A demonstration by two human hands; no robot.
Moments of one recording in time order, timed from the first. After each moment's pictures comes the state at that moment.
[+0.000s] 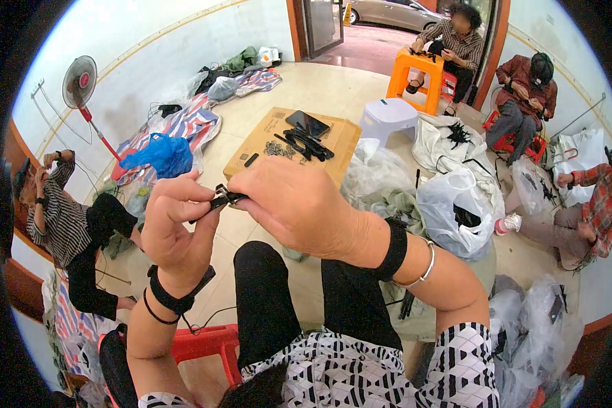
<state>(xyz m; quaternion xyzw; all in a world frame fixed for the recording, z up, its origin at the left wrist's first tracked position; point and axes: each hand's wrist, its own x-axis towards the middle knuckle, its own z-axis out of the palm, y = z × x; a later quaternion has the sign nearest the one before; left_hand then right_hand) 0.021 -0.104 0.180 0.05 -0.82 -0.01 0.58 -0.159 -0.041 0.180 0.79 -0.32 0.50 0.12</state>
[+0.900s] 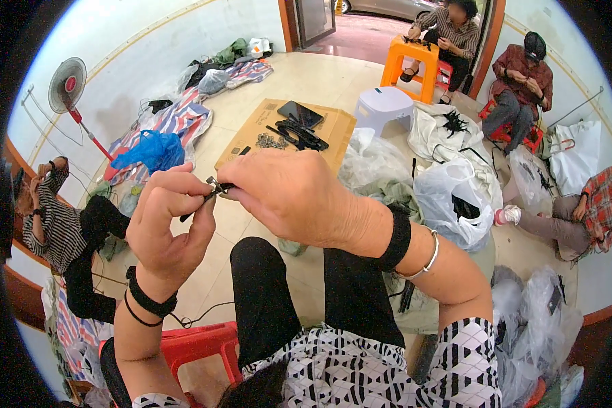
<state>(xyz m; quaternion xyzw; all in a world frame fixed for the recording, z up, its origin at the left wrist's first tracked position) 0.019 -0.108 0.195 0.04 -0.86 0.02 0.50 -0.167 -0.048 0.186 0.81 -0.35 0.46 0.11</state>
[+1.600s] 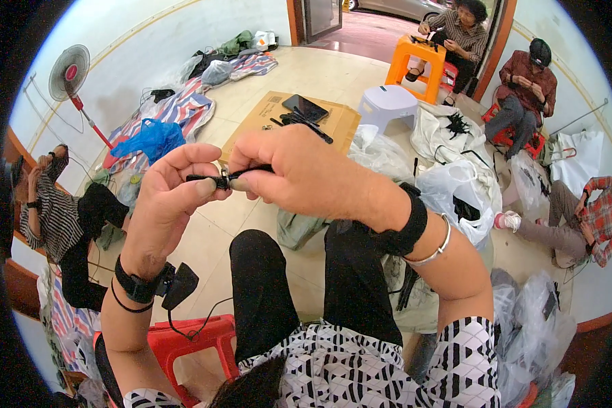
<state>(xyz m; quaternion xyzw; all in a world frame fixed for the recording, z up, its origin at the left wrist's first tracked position) 0.030 -0.122 0.202 0.21 -0.65 -0.65 0.33 -0.172 -0.058 0.200 0.77 -0.41 0.42 -0.26</state>
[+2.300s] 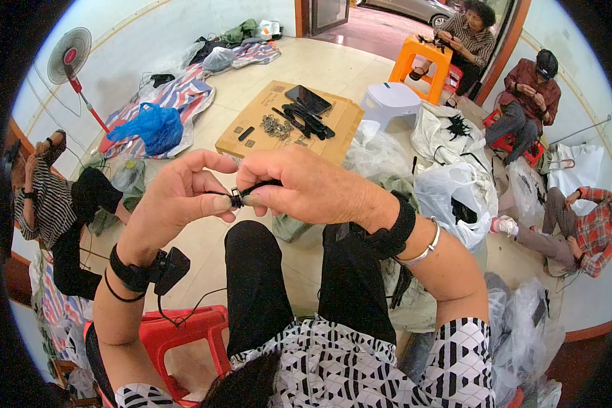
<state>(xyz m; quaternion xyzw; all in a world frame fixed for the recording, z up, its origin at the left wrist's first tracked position) 0.040 -0.132 0.193 0.24 -0.72 -0.62 0.19 -0.171 -0.063 0.184 0.76 -0.41 0.35 -0.36</state>
